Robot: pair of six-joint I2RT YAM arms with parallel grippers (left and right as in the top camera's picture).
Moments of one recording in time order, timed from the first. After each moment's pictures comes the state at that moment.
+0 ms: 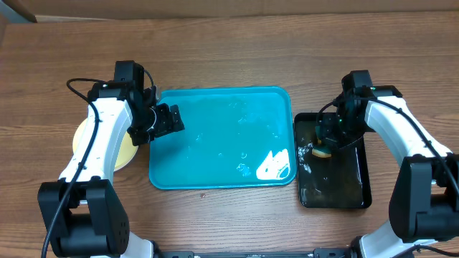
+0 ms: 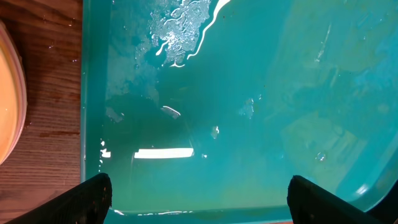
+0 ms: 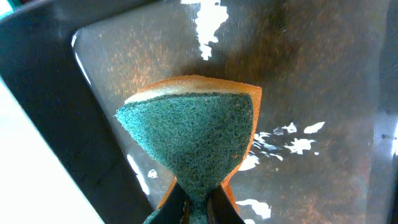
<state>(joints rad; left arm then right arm) 0.03 1.70 1.30 -1.06 0.24 -0.25 0.04 1.77 1.18 -0.98 -0.22 0.30</state>
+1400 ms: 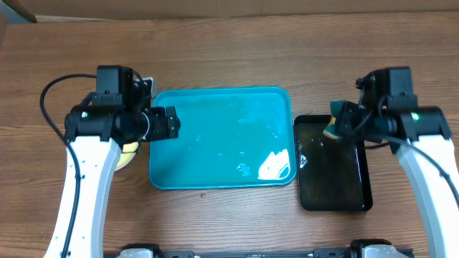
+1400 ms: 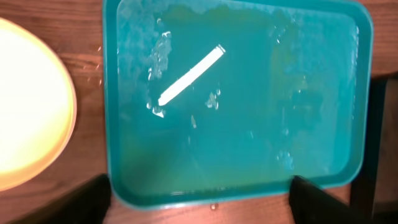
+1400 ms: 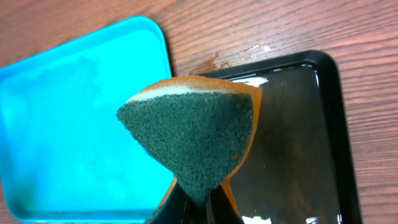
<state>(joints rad) -0.02 1.36 1.29 -1.12 0.20 -0.15 0.04 1.31 1.19 -1.00 -0.21 0.31</state>
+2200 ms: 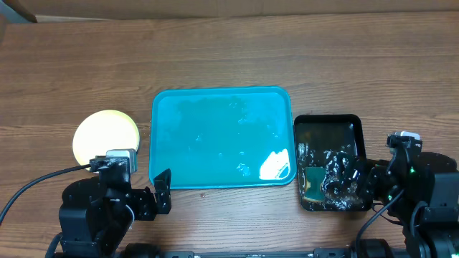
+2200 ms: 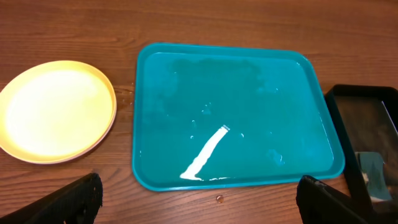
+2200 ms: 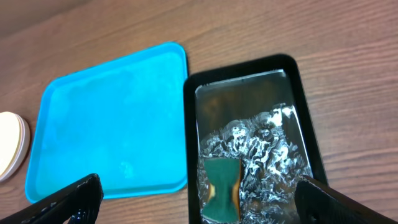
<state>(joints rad) -0.07 0.56 1.03 -1.15 0.11 -0.17 0.04 0.65 0.97 -1.10 -0.17 0.30</state>
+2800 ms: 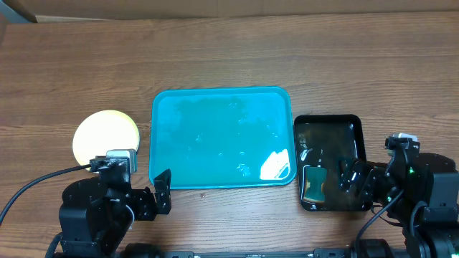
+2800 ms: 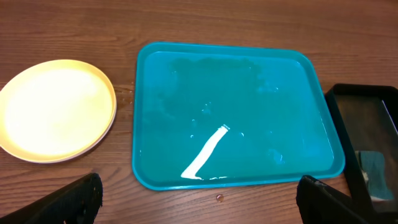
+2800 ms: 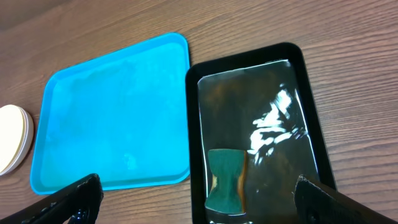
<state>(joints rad) -0.07 0.56 1.02 -1.15 0.11 -0.17 0.04 0.65 0.97 -1.12 -0.19 0.31</state>
